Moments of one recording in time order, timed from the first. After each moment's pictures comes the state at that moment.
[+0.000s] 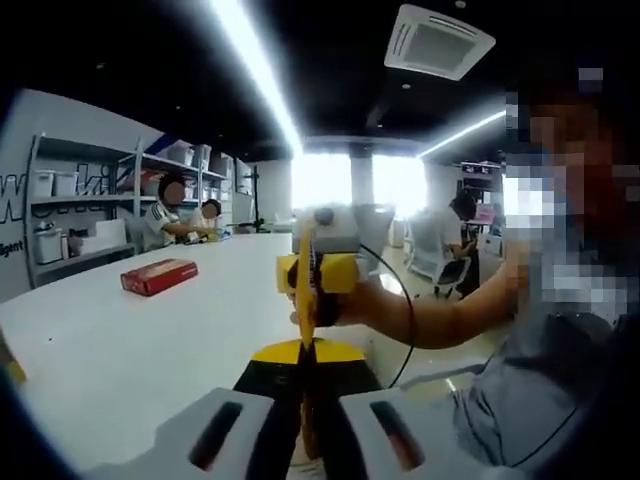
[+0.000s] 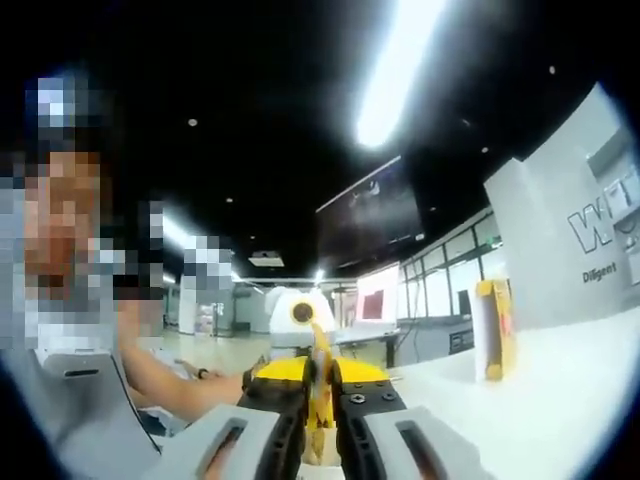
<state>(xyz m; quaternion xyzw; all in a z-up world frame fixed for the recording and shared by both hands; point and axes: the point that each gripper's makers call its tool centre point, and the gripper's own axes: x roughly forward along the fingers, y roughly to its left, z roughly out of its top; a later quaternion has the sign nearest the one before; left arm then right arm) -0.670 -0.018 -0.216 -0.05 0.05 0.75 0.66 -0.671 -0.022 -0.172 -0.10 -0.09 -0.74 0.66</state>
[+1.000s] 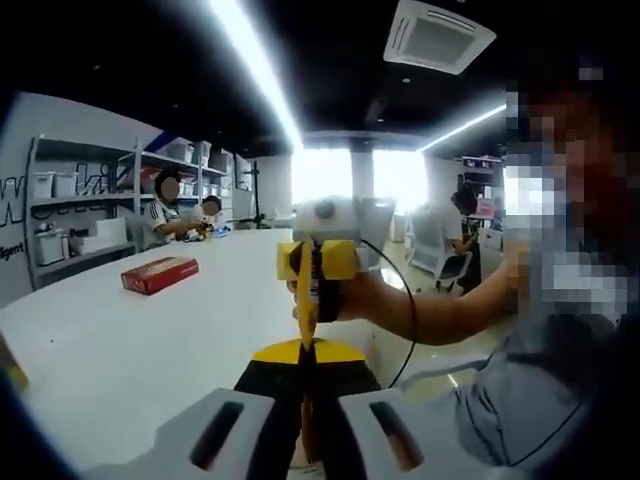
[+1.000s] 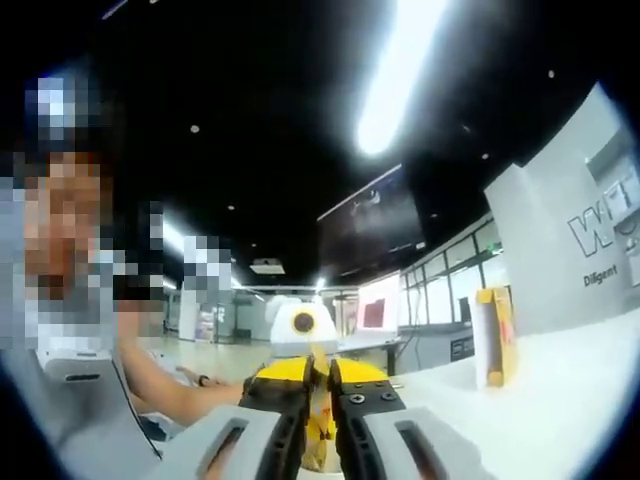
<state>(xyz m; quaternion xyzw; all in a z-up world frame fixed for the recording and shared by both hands) -0.669 -0.015 -0.219 -0.05 0.06 0.75 0.66 -0.669 -0.017 -0.165 -0.11 -0.10 -0.73 0.66</state>
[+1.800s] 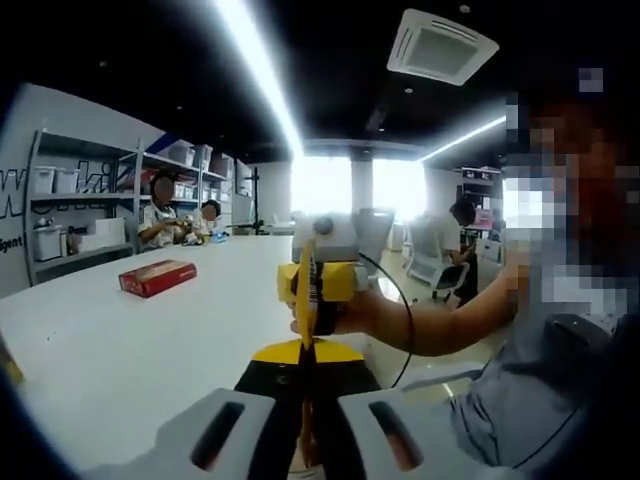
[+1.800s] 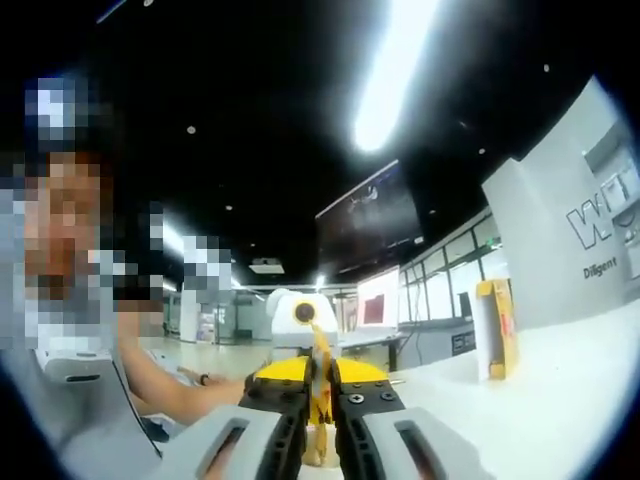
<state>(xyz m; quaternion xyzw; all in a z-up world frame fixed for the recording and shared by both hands) -0.666 -0.015 -0.213 -0.04 0.04 0.74 0.66 -0.670 -0.021 -0.171 -0.10 -0.11 -0.73 0.66</state>
